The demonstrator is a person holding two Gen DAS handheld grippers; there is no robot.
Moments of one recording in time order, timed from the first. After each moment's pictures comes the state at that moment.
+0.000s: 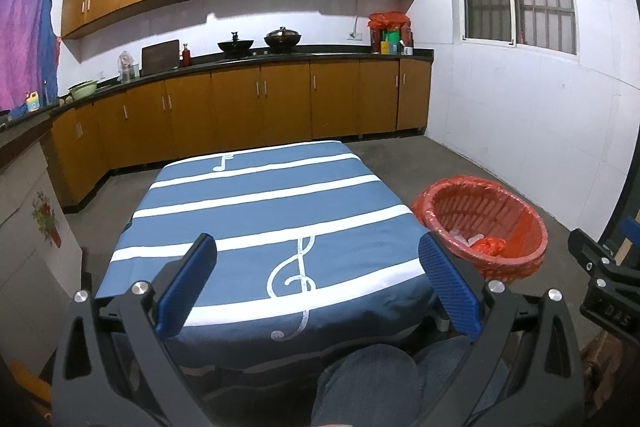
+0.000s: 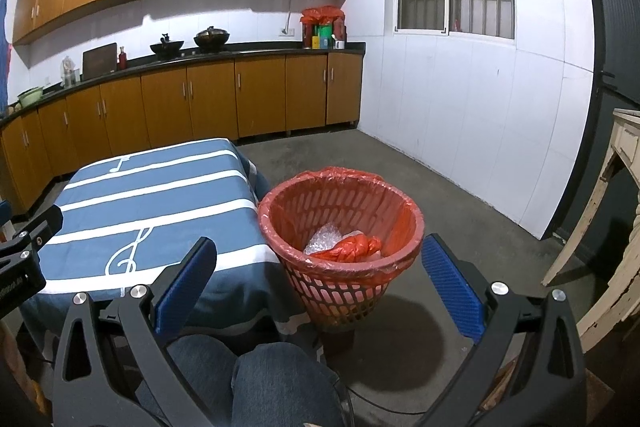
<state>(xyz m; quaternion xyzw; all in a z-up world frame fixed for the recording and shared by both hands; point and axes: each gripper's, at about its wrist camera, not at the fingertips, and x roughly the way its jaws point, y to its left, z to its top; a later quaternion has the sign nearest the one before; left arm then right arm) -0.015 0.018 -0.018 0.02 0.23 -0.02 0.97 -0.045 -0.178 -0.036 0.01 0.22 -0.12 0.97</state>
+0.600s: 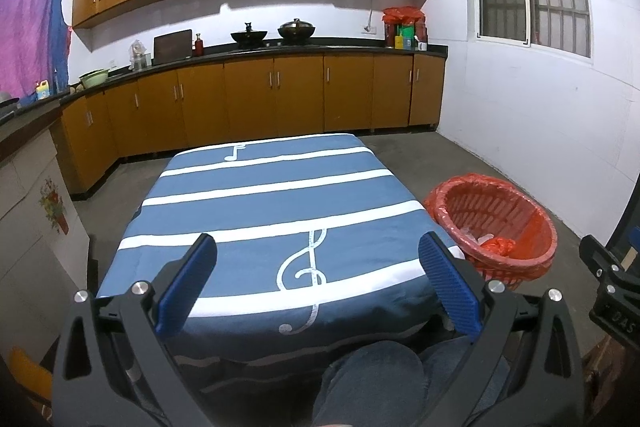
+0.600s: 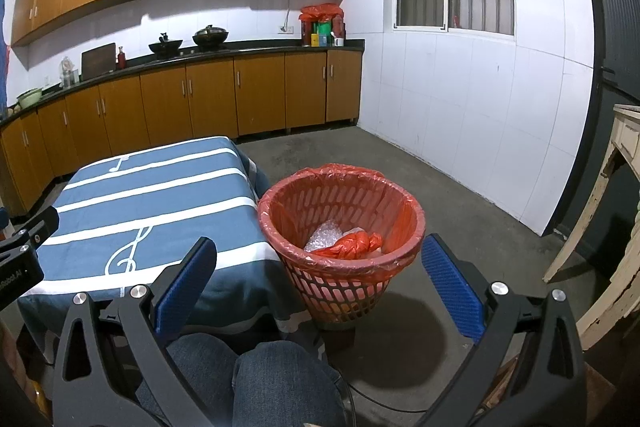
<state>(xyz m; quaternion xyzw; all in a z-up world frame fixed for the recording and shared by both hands) -0.014 0.021 -0.019 0.01 0.24 0.00 0.97 -0.043 -0.182 -0.039 0.02 0.22 -0.12 0.97</state>
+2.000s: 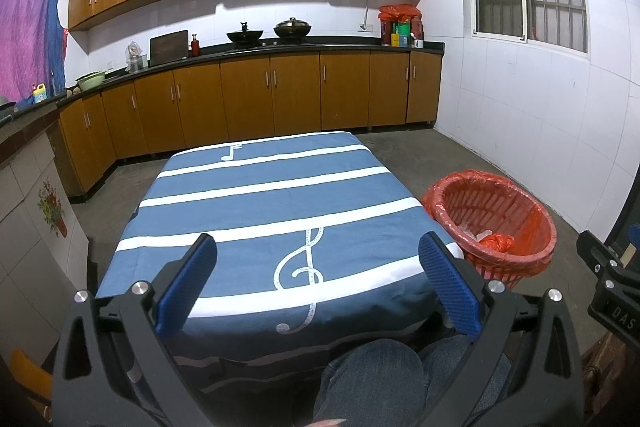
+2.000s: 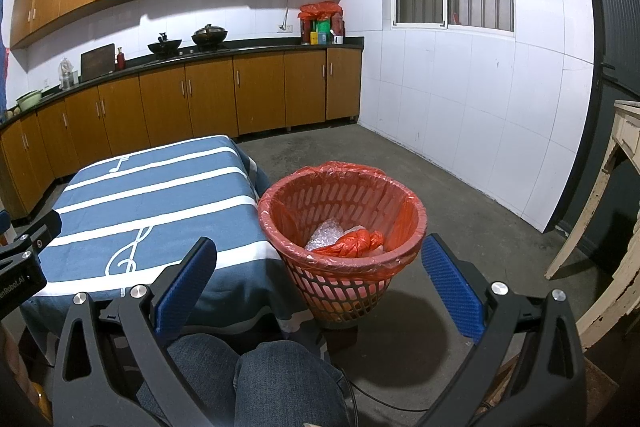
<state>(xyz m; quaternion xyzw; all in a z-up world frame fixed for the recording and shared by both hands) -0.014 0.019 -0.021 0.01 0.24 -0.01 0.97 -0.044 -0.184 -0.038 0.02 0.22 -0.12 0.97</state>
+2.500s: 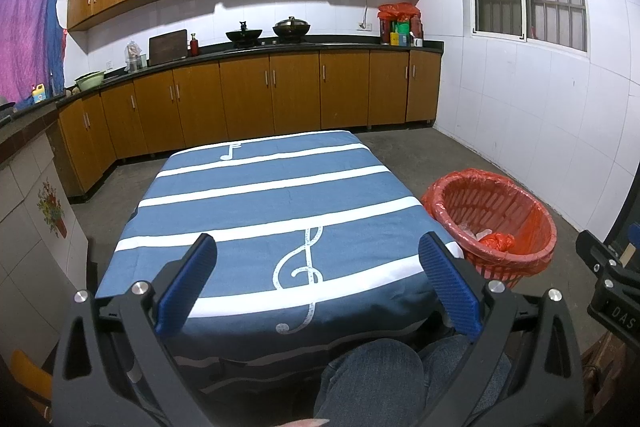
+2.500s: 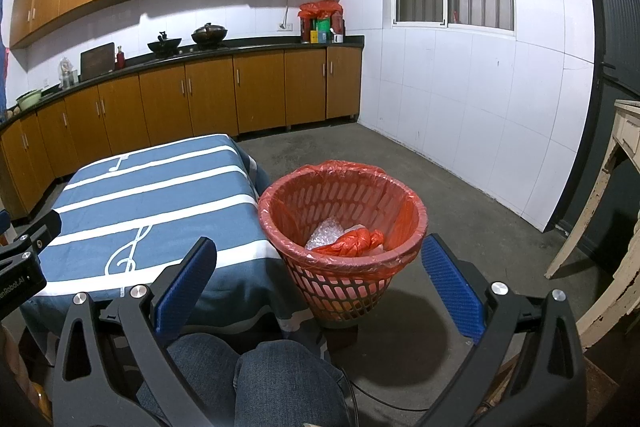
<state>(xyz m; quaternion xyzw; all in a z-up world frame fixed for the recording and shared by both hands) -0.014 0.020 -0.021 0.01 0.24 -0.01 0.97 -0.044 -0.182 -0.039 0.02 0.23 -0.12 0.97</state>
